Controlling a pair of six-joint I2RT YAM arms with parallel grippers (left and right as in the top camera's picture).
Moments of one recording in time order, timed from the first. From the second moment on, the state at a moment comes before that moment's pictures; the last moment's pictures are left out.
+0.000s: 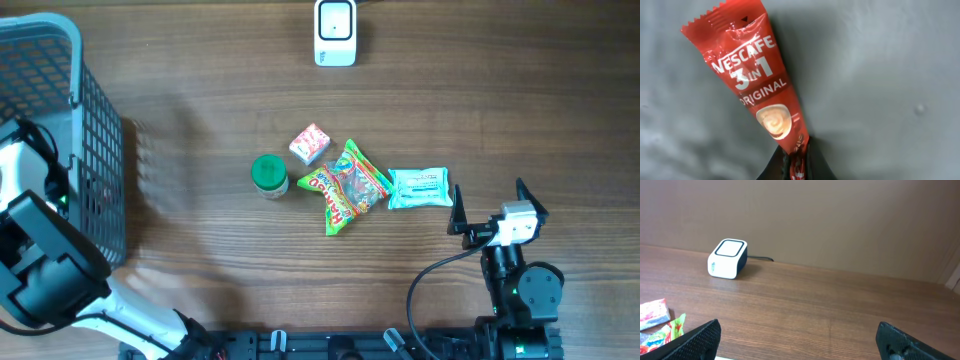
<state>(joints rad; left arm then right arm) 0.66 1.93 1.32 -0.98 -0.13 -1.43 0.02 0.02 0.01 0.00 -0.05 -0.12</state>
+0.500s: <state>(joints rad) 0.73 1.40 1.55 -0.99 0.09 -1.18 0.02 0.02 0.01 0.00 -0.05 -0.12</state>
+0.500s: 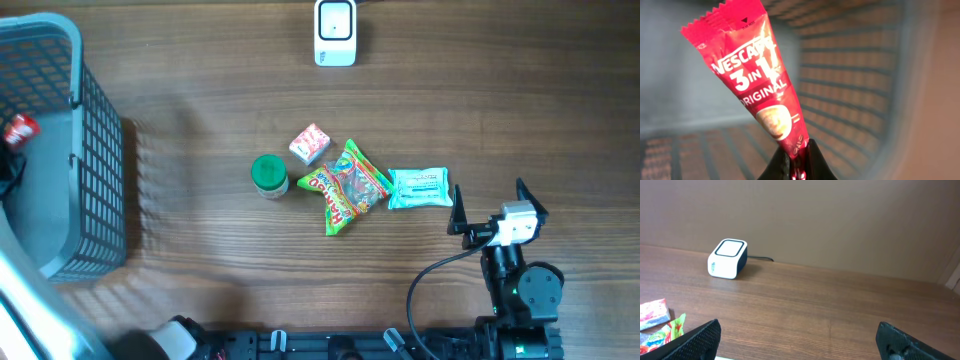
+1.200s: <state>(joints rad) -0.24 1.34 1.50 -1.22 0.25 -0.86 0.02 0.02 0.01 0.00 -0.05 -0.12</state>
